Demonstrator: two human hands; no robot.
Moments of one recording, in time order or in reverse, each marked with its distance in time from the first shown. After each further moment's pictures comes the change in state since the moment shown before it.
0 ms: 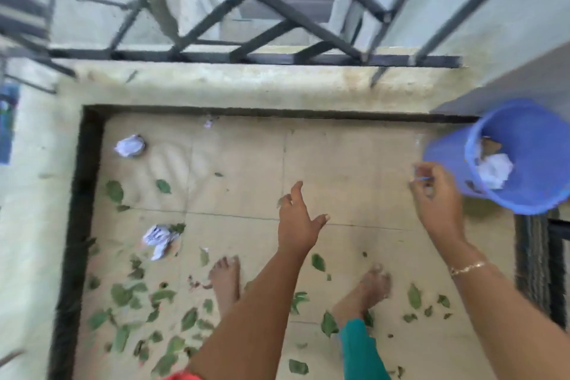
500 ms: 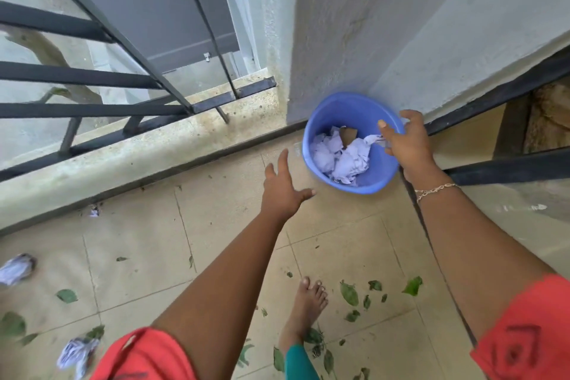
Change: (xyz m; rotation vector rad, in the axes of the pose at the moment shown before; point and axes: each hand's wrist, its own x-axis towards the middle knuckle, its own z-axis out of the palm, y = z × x) left_hand 0.040 0.207 0.175 0.241 -0.234 0.301; right_hand 0.141 0.166 -0.186 0.396 0.226 0.390
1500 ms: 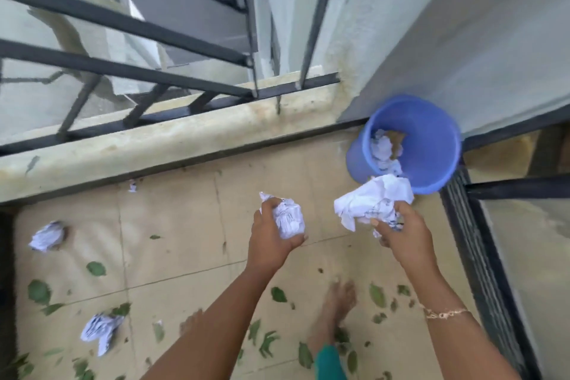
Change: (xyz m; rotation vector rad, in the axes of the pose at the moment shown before) left_hand -0.091 -0.154 -0.068 -0.265 0.143 -0.012; right_hand -0.202 0.030 0.089 -0.223 -0.156 -0.017
